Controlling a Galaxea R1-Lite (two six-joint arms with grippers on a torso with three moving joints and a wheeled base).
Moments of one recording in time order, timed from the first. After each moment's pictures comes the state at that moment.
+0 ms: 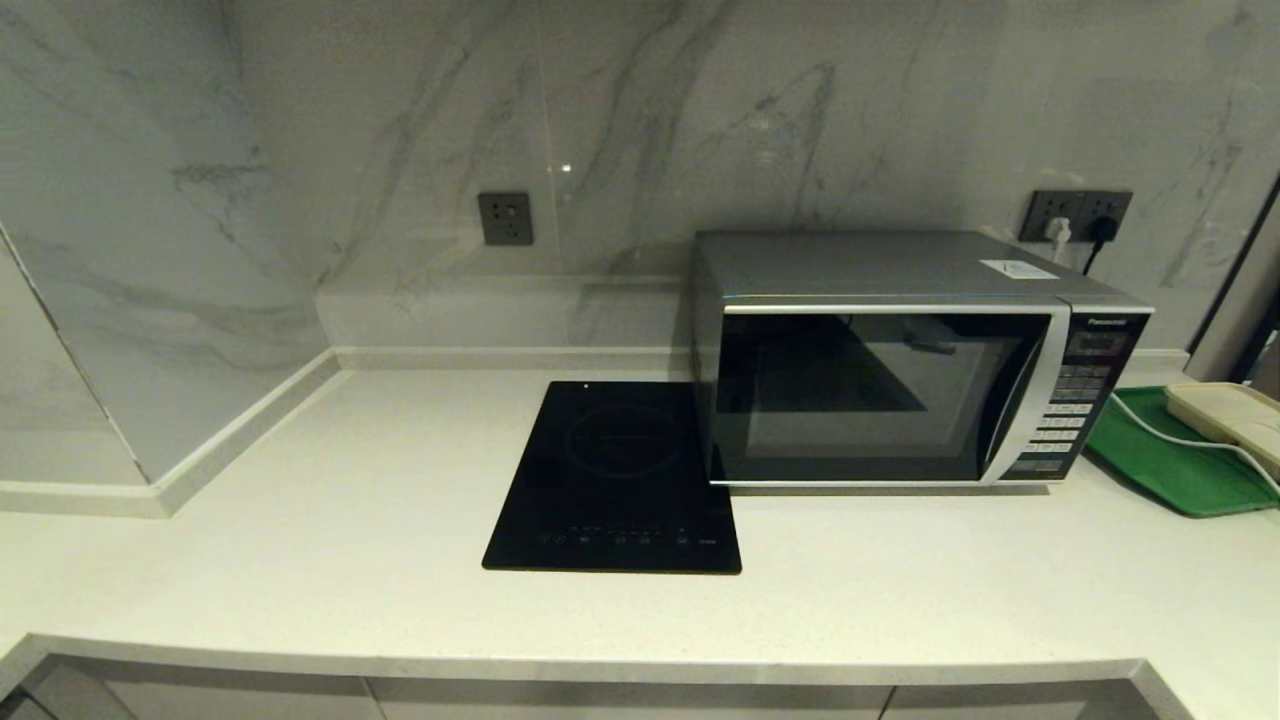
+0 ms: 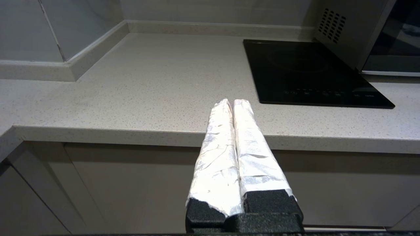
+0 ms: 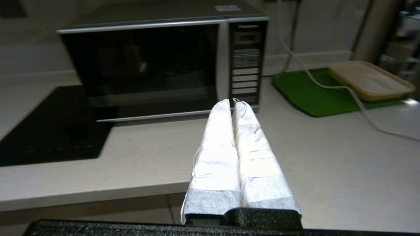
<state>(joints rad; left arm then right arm) 0.00 0.00 0.00 -0.01 0.01 -0.05 -0.02 0.29 -0.56 0.21 -0.12 0.07</state>
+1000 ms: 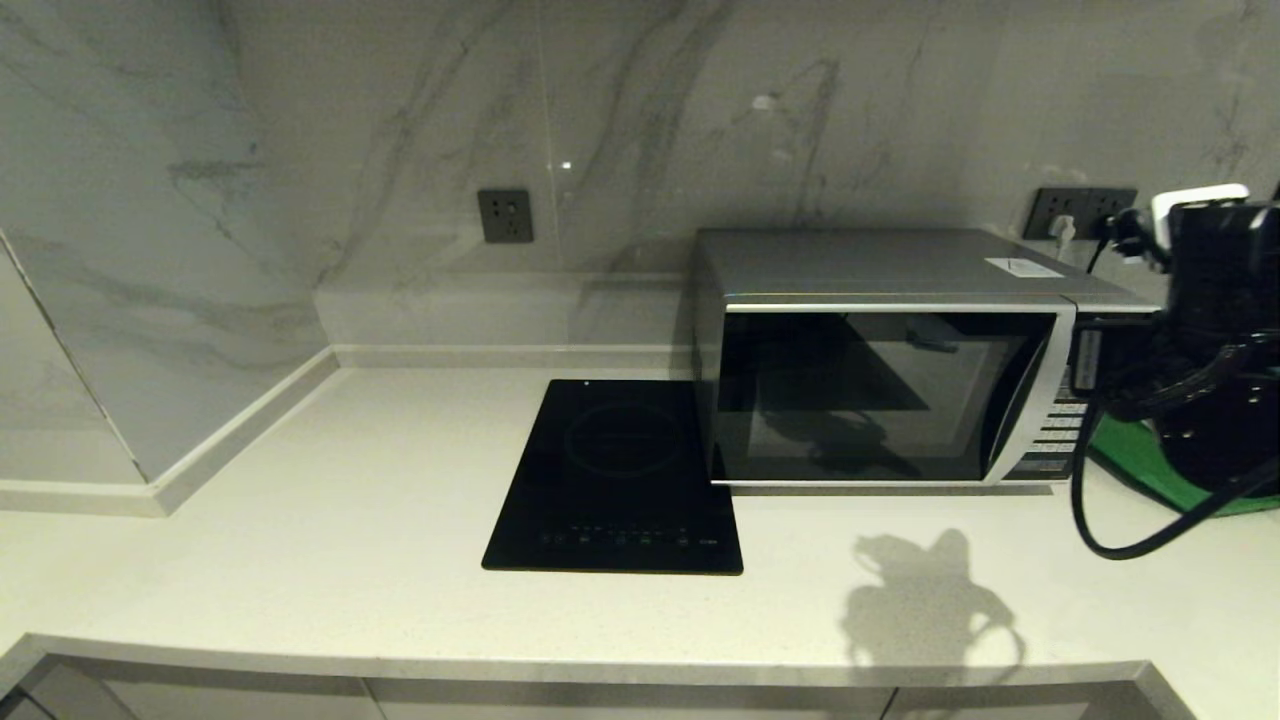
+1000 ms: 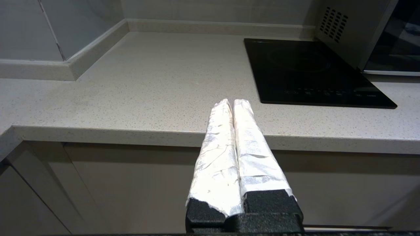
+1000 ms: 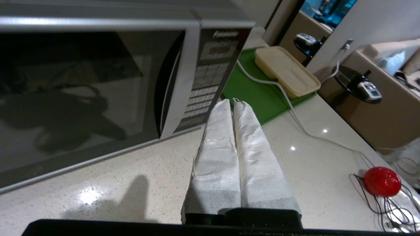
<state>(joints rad) 0.00 0.00 0.00 -0.01 0.01 -0.05 0.37 1.56 -0.95 -0.35 -1.01 -0.05</state>
